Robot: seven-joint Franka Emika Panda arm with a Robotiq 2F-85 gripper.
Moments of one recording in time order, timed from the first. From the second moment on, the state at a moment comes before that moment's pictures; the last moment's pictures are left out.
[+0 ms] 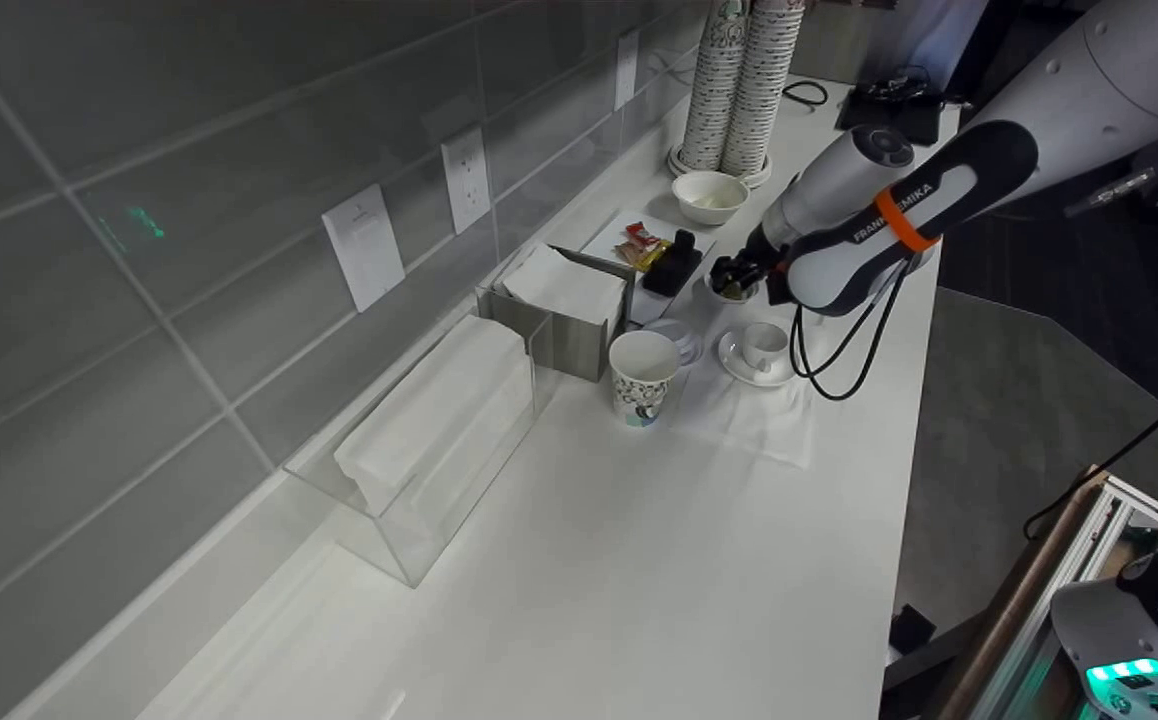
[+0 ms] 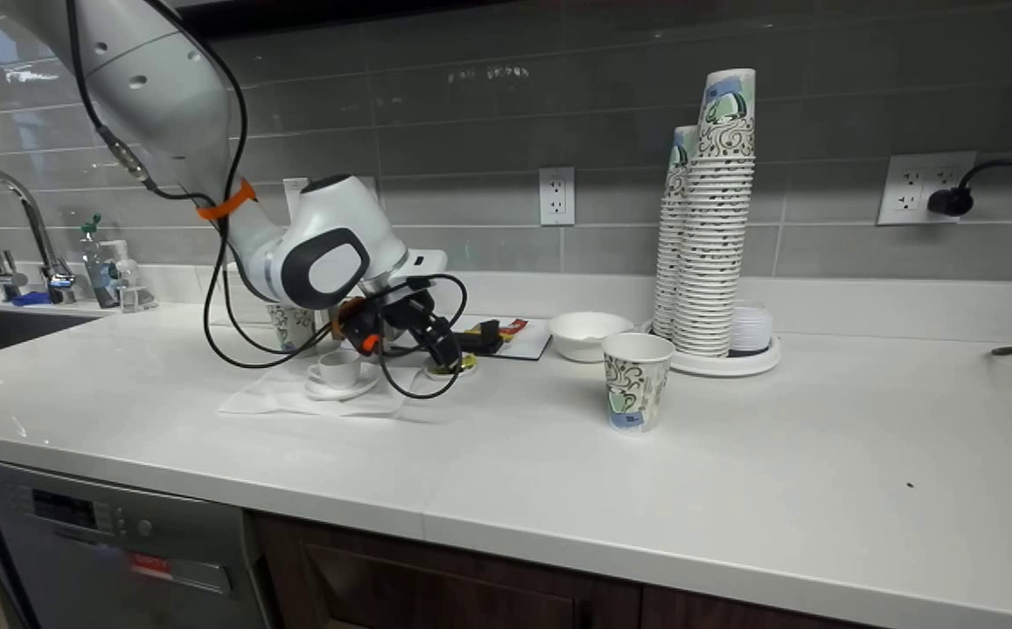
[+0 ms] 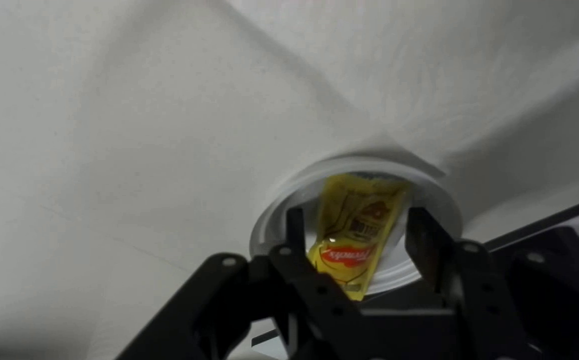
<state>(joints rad) 0.18 0.40 -0.26 -2.28 0.06 3.14 0.27</state>
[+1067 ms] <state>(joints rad) 0.18 0.40 -0.27 -2.27 0.06 3.19 0.26</state>
